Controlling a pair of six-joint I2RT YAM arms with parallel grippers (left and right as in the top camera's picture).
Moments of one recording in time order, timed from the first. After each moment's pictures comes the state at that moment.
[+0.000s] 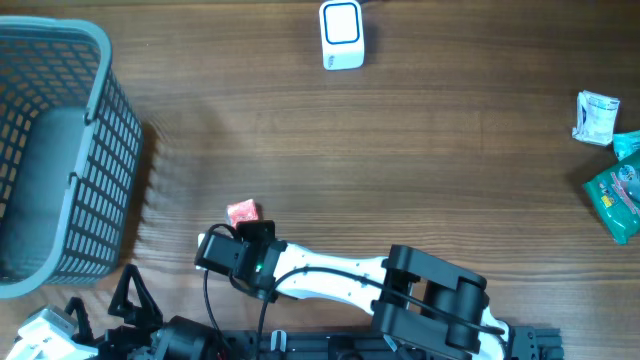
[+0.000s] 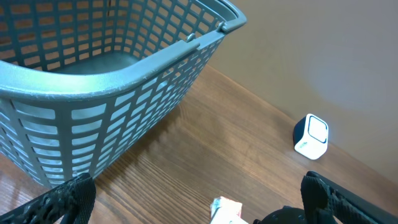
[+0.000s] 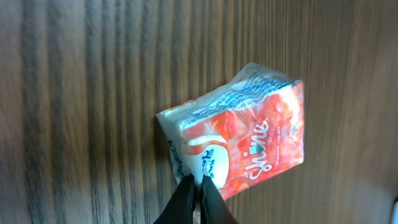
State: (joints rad) left arm -0.34 0.01 0.93 -1.28 -0.57 -0.65; right arm 1.26 2.06 1.32 -0.40 0.42 -0.43
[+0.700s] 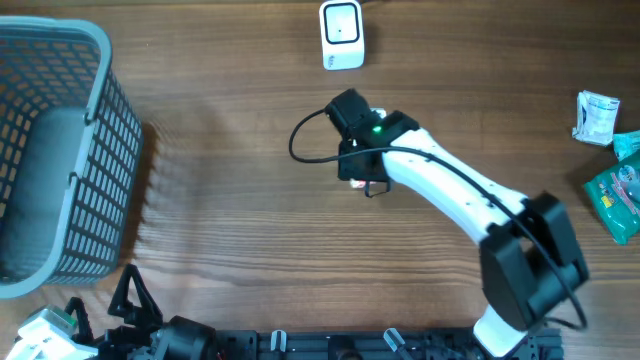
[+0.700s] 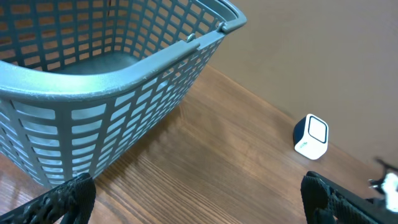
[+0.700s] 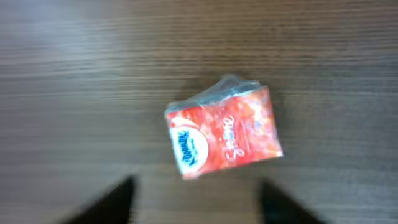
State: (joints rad) left arm -0.34 0.01 0.93 -1.28 -0.57 -0.65; right arm 0.60 1.82 1.34 -0.85 0.09 0.62
